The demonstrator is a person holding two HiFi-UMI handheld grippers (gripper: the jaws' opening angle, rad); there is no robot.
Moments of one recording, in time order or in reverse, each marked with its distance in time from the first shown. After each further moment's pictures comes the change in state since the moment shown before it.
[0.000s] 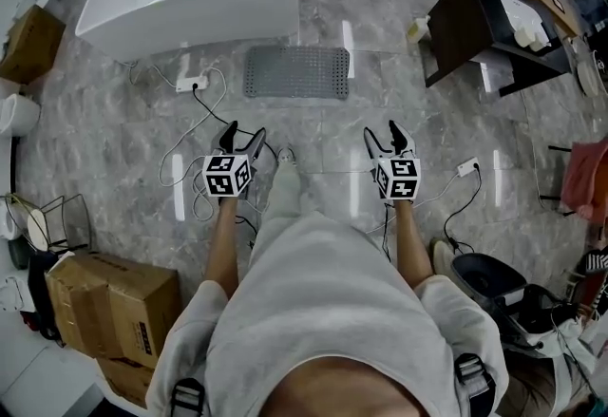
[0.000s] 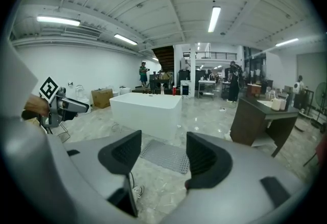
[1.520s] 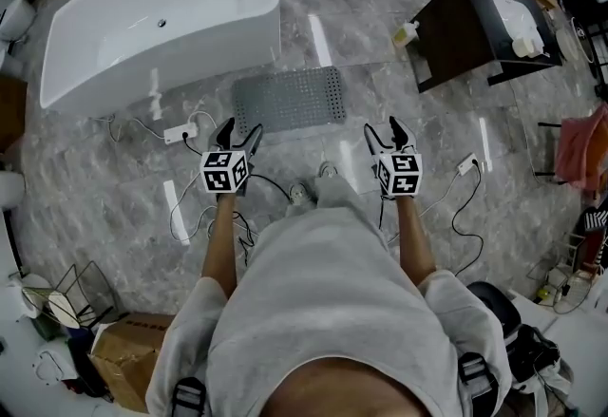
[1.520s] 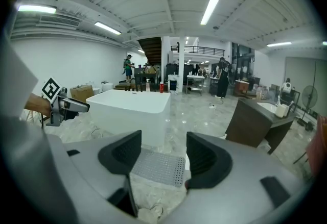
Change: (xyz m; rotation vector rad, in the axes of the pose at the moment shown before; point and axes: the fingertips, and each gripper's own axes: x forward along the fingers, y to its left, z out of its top) left arm 0.203 0.162 0.135 0.022 0.078 -0.170; right arm 0.203 -0.034 0.117 0.051 0.086 -0.162
